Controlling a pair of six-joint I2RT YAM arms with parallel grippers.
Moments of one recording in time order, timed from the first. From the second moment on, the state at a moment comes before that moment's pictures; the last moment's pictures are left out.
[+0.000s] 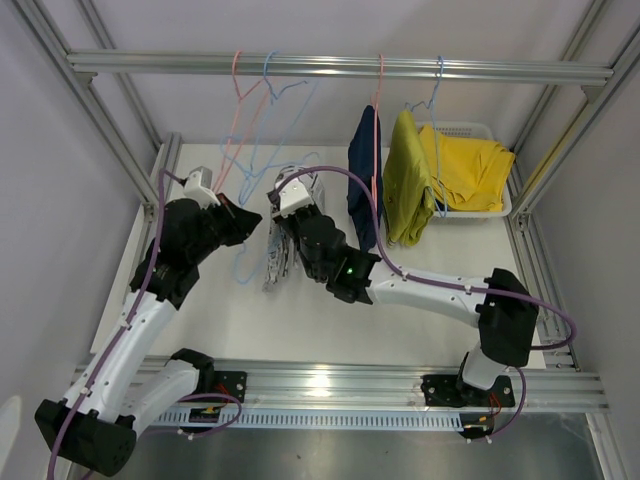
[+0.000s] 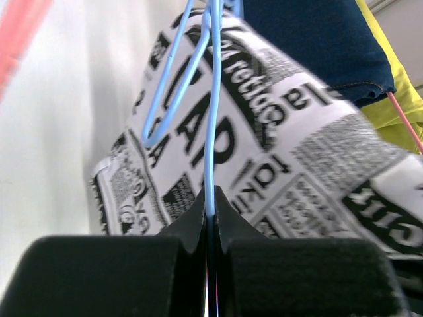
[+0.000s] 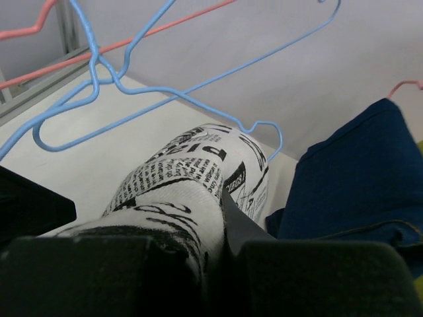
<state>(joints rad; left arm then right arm) -0.30 0.89 0.89 -0.31 0.15 -0.63 1.14 1.67 1.32 0.41 0.77 -0.29</state>
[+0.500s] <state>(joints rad) -0.30 0.90 0.89 -0.29 0.17 -0.63 1.19 1.54 1.35 0.36 0.85 -0.41</state>
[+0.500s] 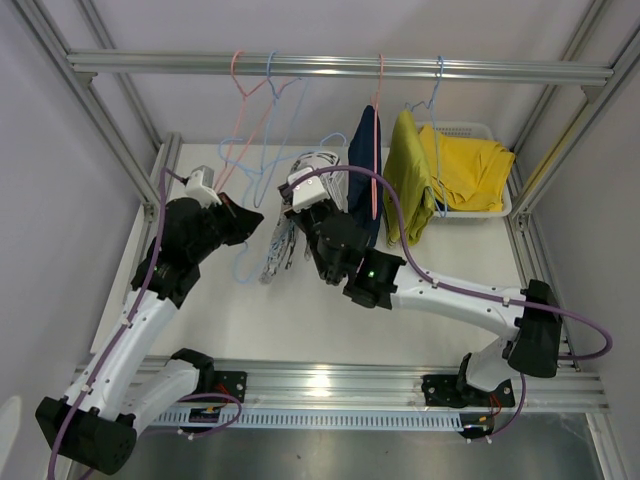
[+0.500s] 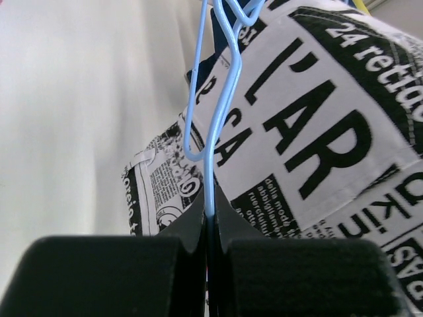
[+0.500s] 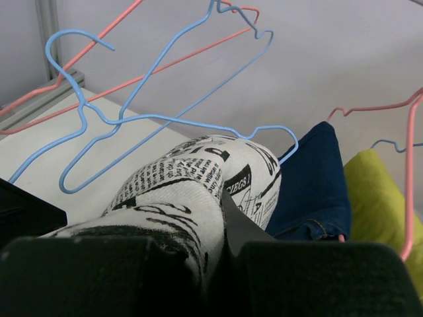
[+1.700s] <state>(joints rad) -0.30 0.90 0.89 -0.29 0.20 -0.63 1.18 1.32 1.35 0.25 0.90 -0.47</state>
